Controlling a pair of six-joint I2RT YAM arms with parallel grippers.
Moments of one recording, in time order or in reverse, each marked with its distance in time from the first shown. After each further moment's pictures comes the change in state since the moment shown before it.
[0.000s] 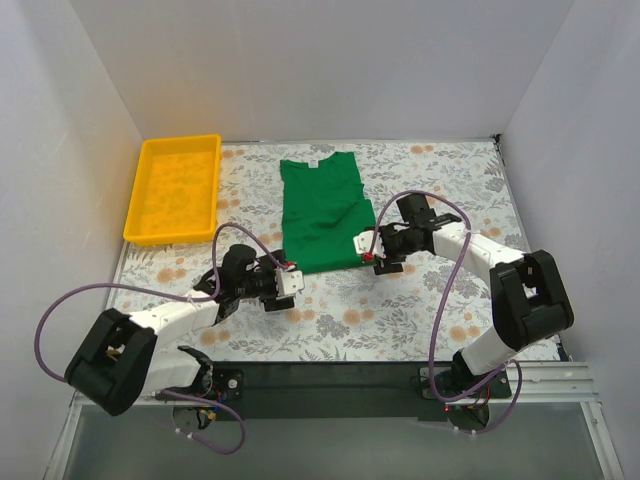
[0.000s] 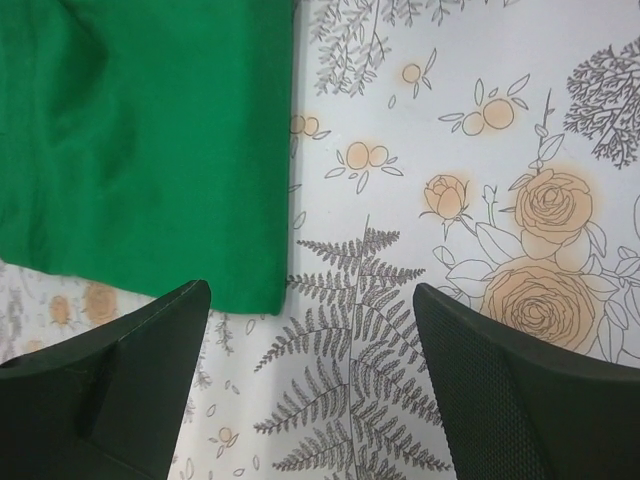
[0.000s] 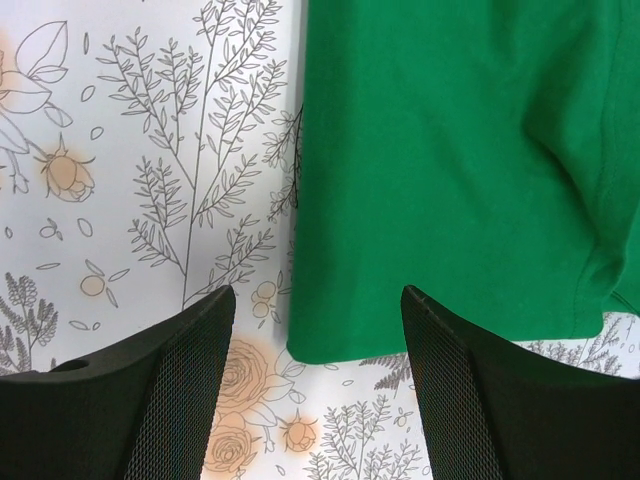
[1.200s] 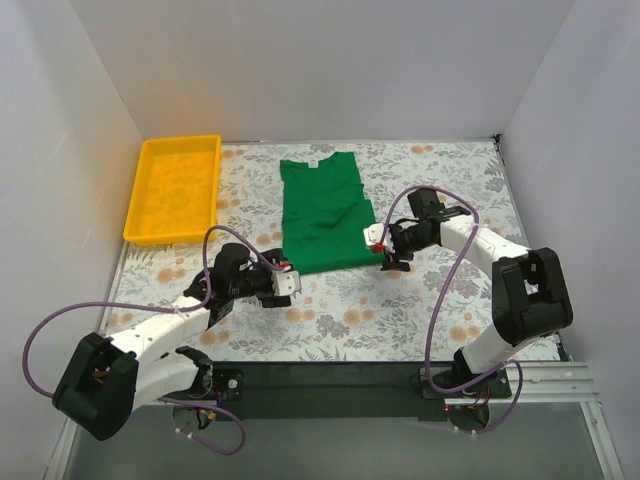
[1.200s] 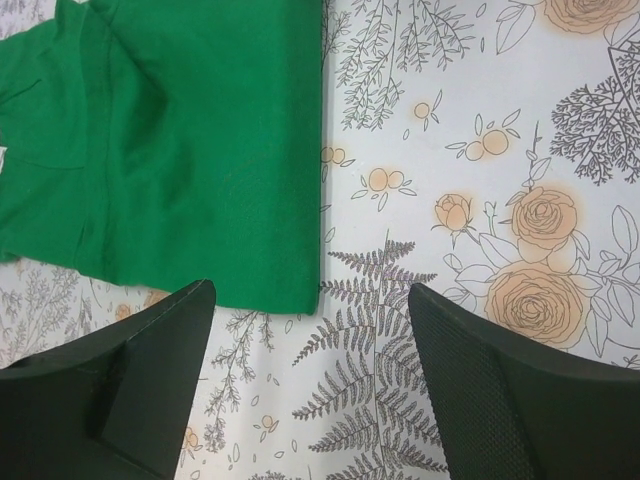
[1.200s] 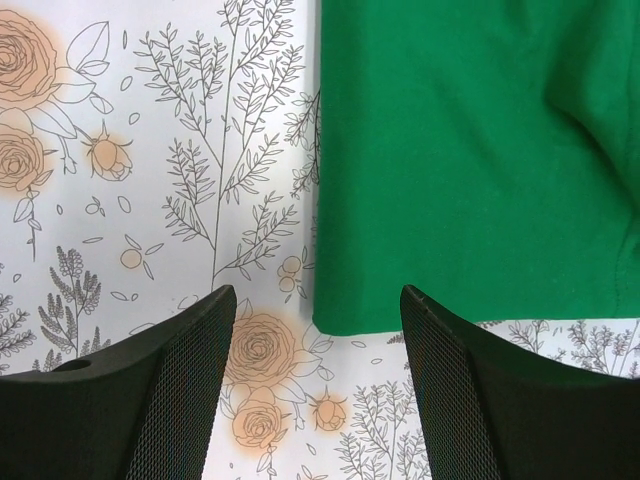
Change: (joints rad) left arm 0.001 -0.121 0.023 -0.092 0.017 0.030; right arm -0.078 0.026 0.051 -0.133 -0.085 -0.026
